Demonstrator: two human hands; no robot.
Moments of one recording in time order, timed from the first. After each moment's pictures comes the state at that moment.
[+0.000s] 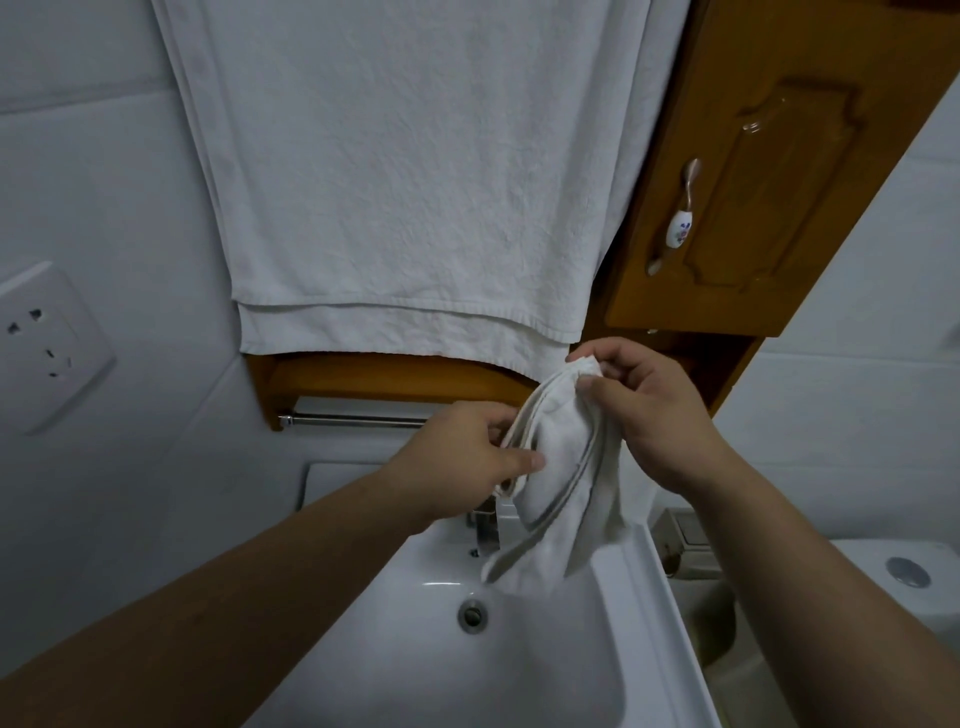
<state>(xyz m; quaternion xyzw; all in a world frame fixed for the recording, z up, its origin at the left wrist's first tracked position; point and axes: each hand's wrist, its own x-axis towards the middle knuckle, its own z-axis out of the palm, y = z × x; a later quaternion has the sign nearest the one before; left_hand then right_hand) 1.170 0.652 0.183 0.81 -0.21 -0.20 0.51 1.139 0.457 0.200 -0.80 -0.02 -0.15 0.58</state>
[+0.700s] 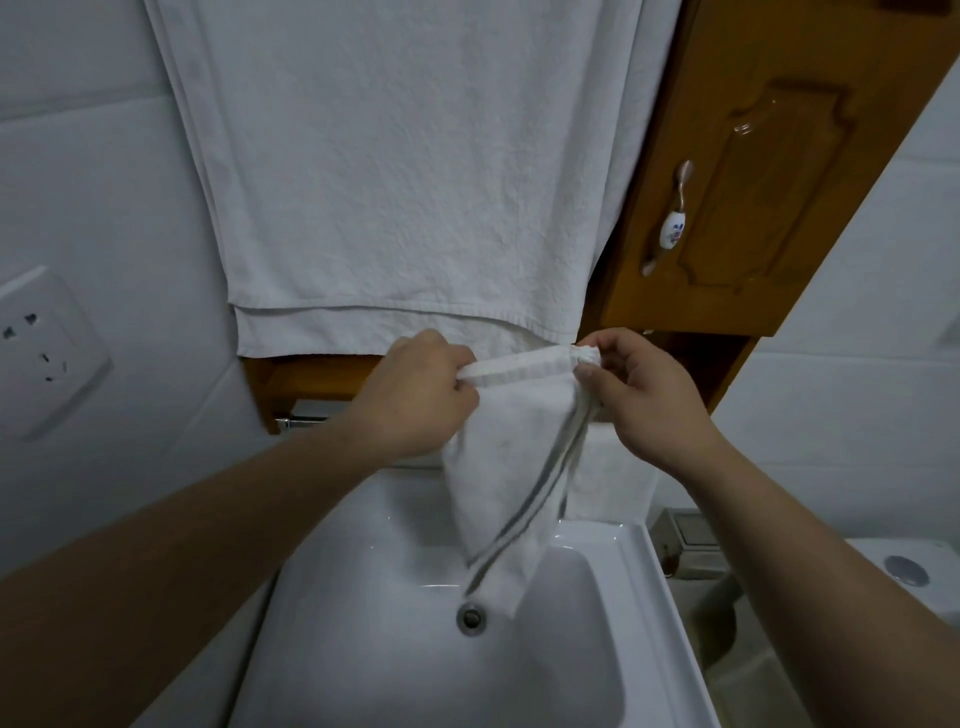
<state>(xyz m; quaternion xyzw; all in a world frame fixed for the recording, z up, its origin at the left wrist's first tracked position) 1.221 0.668 0.200 0.92 -0.29 0.06 0.25 1.149 0.446 0.199 -0.88 0.03 -0.18 0.44</state>
